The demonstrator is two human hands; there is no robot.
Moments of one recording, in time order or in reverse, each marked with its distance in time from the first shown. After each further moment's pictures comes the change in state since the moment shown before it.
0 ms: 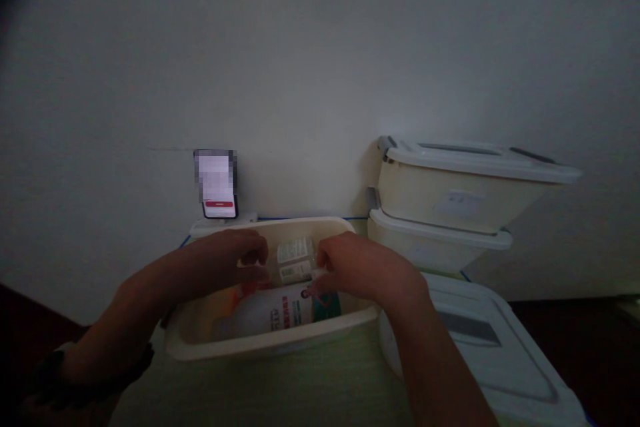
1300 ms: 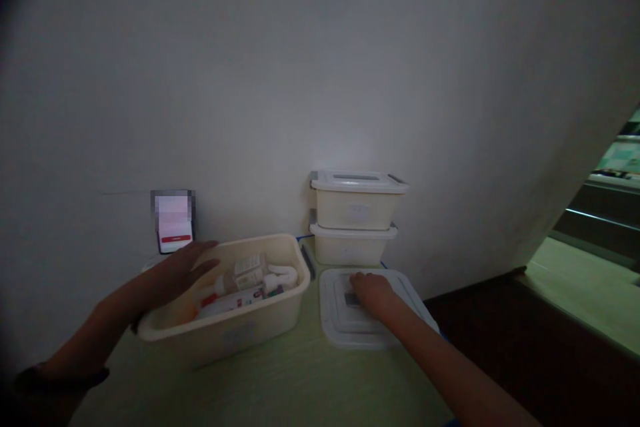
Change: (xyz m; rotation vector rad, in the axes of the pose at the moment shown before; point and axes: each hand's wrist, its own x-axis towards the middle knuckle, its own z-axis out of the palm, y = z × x) left_hand 0.004 -0.023 0.014 0.077 0.284 -0.058; right_hand -0.078 0.122 0.072 -0.321 0.157 0.322
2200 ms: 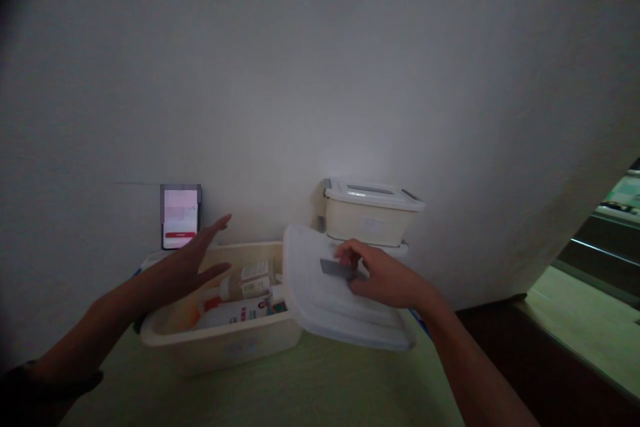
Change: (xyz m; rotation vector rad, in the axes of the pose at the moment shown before) left_hand -0.001 0.001 -0.003 -0.154 0.169 0.152; right_hand -0.021 -0.018 -0.106 0.553 0.211 -0.364
